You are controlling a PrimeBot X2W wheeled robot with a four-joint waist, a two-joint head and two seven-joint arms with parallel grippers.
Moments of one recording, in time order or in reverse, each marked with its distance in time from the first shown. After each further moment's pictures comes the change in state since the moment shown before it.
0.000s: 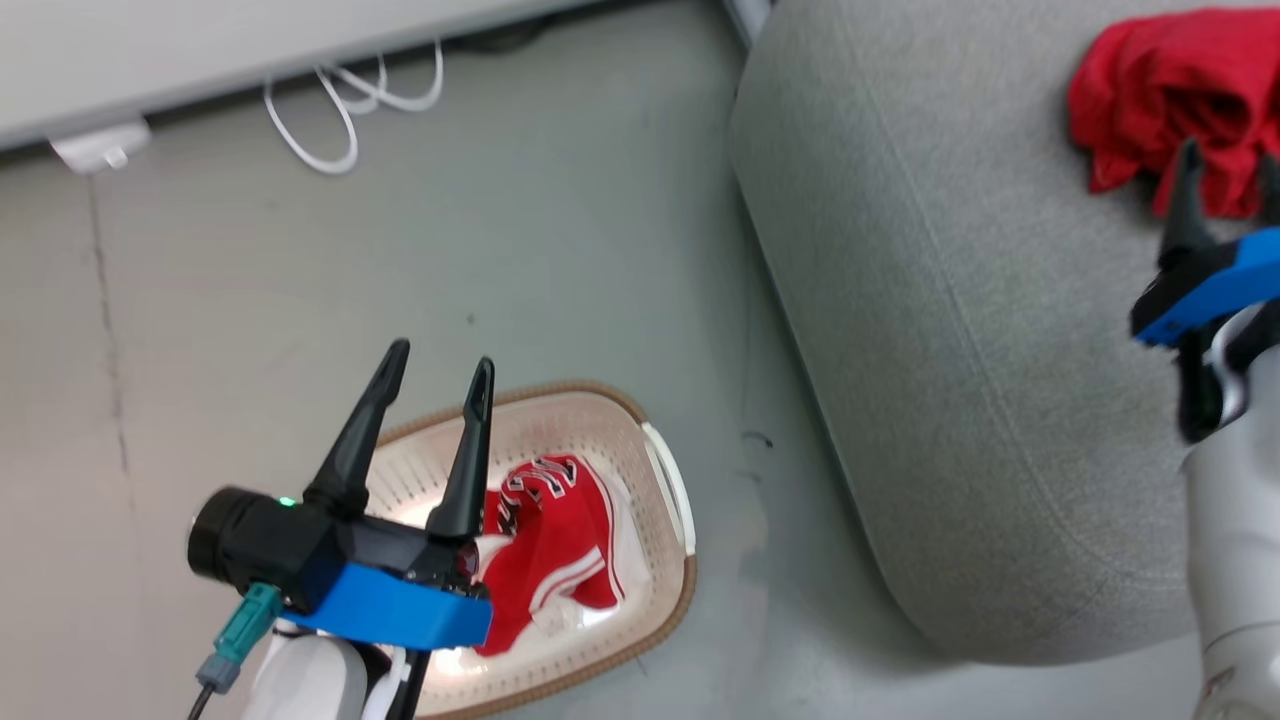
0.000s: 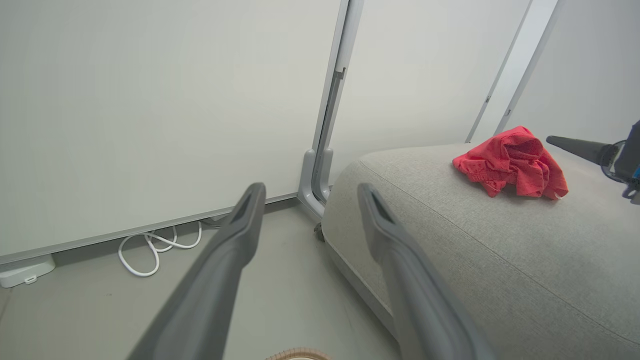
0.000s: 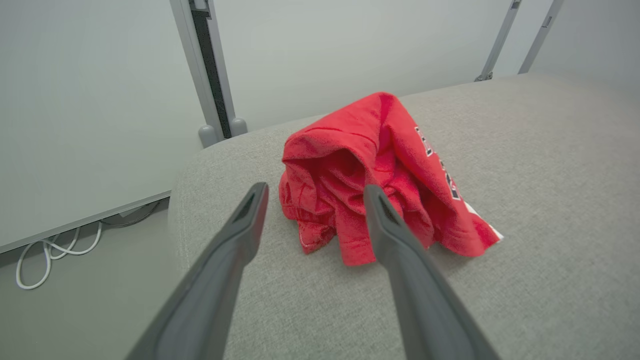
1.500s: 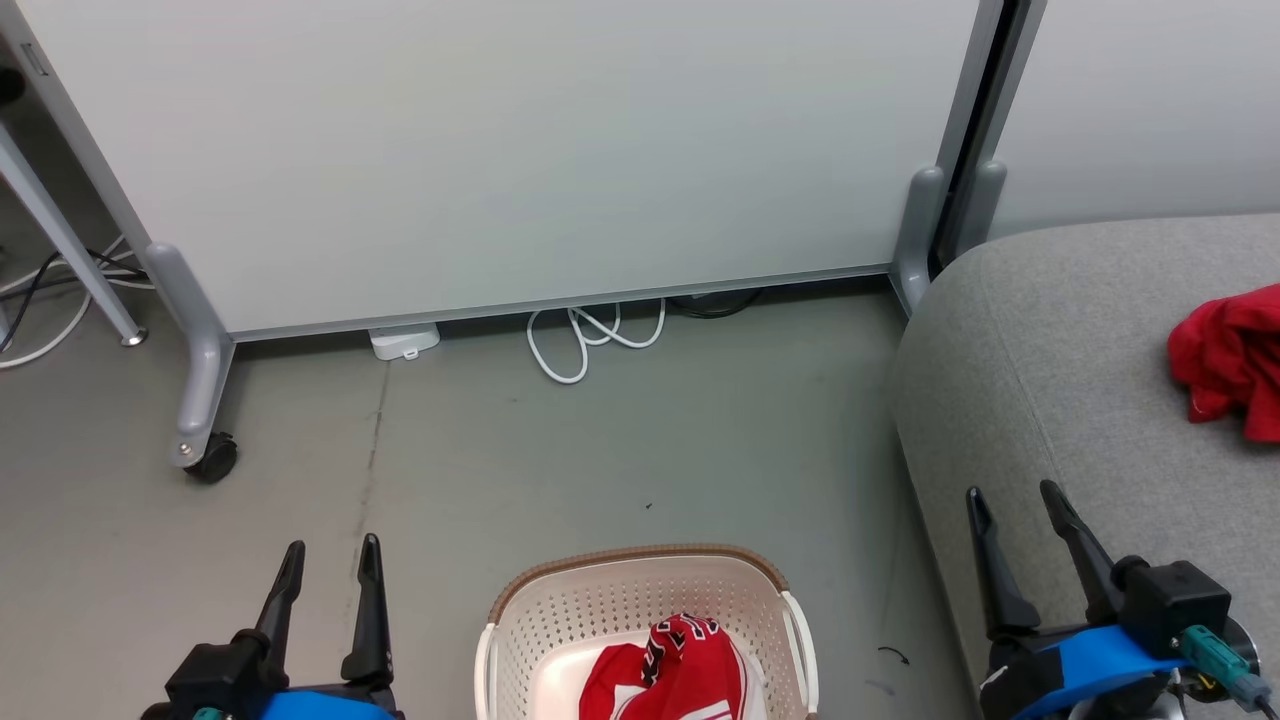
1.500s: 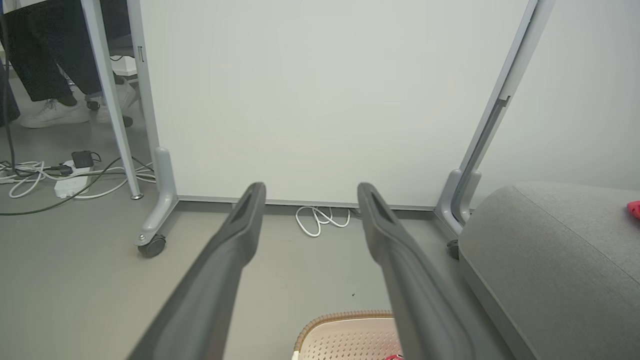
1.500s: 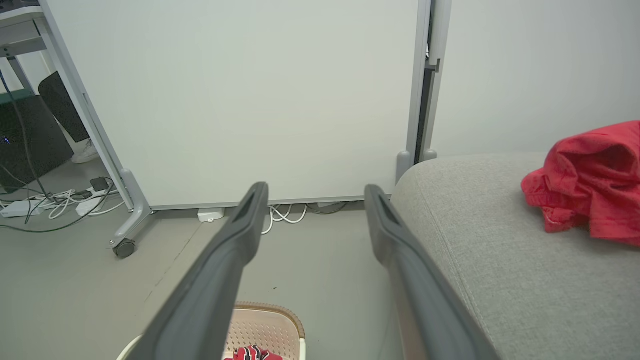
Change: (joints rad) left arm 0.213 -0.090 0.253 0.218 0.035 0.000 0.000; right arm 0.855 0.117 0.410 -0.761 0.214 0.000 0.029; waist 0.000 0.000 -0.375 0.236
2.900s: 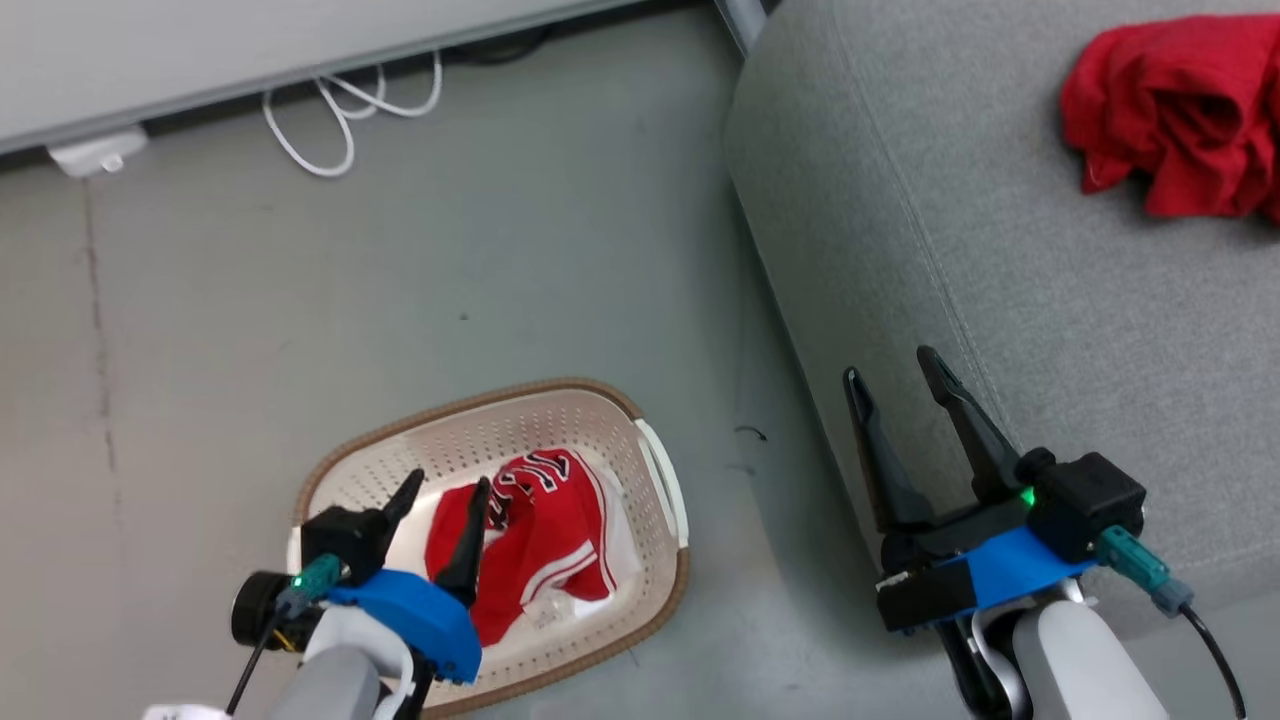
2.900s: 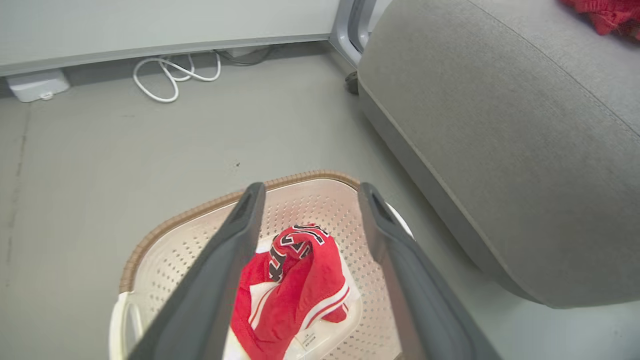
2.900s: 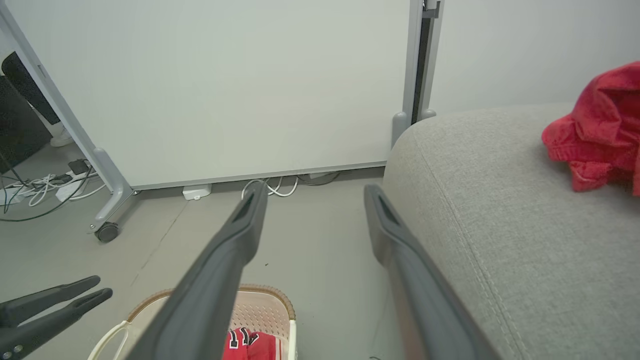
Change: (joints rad) left arm -0.346 0.077 -0.359 0.429 -0.154 0.000 0.005; right arm -0.197 -0.001 0.205 -0.009 0.064 0.000 -0.056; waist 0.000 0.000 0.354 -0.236
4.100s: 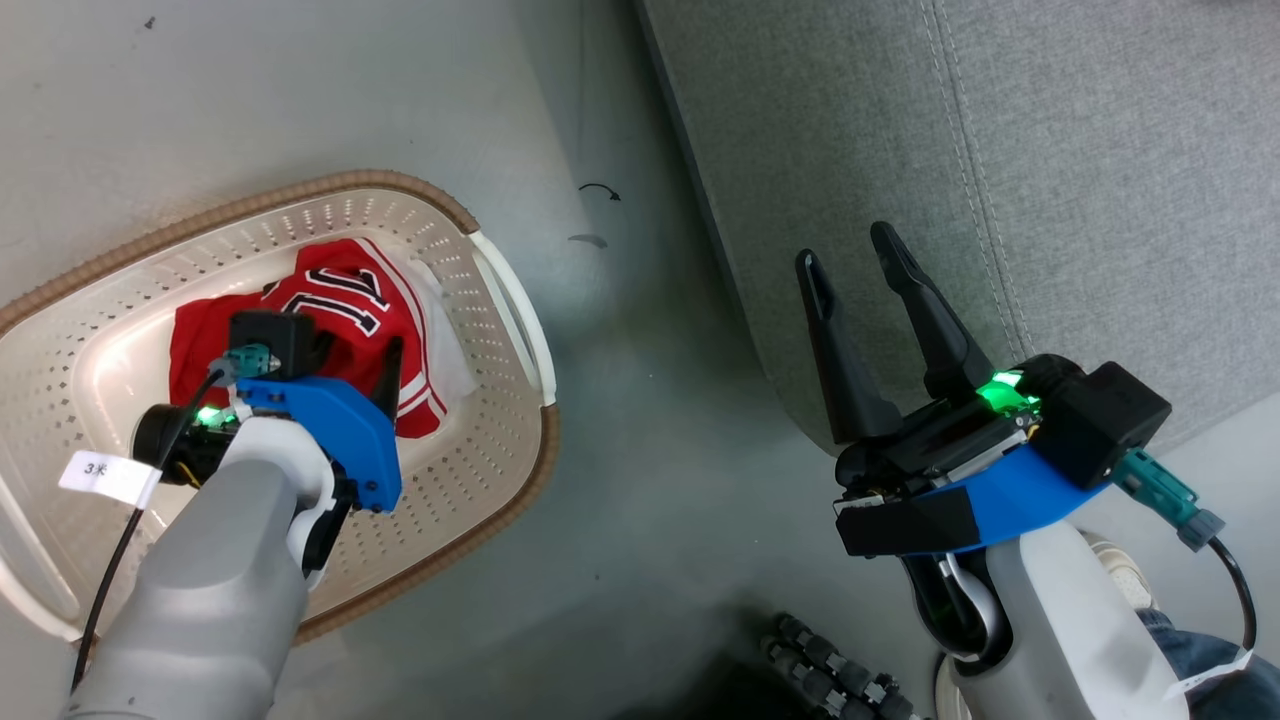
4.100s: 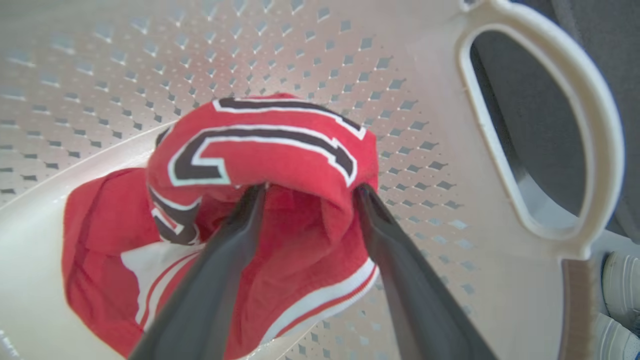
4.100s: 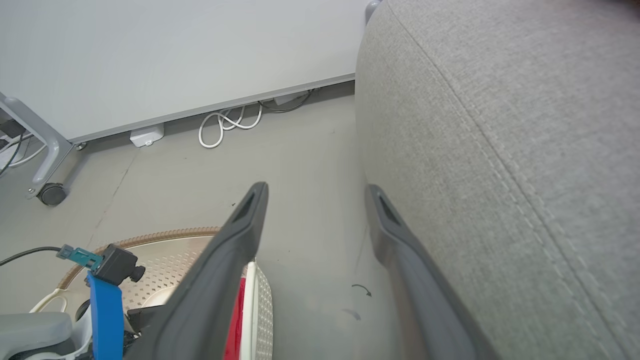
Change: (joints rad) left arm -0.455 0.095 -0.279 0.354 -0.263 0.000 0.154; right arm -0.162 0.000 0.112 -0.086 0.173 0.000 -0.027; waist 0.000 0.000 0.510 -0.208
